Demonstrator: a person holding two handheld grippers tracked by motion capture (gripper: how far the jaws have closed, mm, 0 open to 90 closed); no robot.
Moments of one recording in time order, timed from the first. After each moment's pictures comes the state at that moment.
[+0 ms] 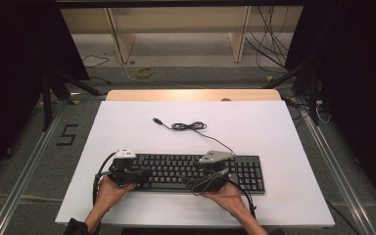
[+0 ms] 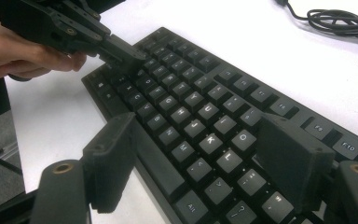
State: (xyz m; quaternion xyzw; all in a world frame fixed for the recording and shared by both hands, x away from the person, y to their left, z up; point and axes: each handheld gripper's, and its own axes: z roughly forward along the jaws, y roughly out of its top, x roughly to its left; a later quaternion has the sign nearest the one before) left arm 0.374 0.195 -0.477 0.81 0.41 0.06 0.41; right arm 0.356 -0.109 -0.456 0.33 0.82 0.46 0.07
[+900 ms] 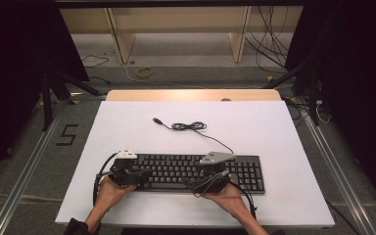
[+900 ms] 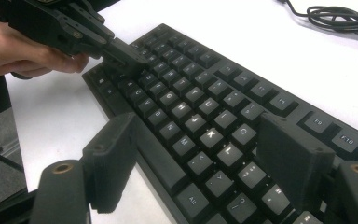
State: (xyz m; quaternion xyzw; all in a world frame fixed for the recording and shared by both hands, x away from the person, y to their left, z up) left arm 0.376 0.194 -0.482 0.82 0.41 0.05 0.39; right arm 0.353 -0.111 -0.457 0.33 0.82 0.46 0.07
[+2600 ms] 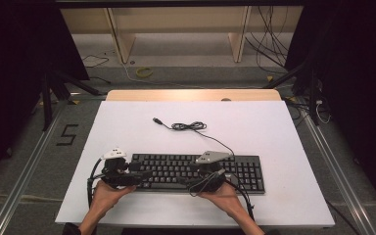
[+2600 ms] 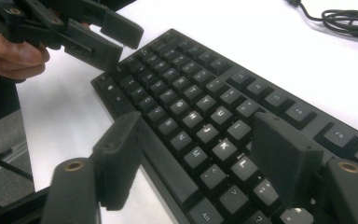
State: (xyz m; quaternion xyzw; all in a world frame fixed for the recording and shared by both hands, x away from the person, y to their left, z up) left arm 0.361 0.207 -0.464 0.77 0.44 0.05 0.47; right arm 0.355 -0.101 -0.457 0.32 0.82 0.46 0.06
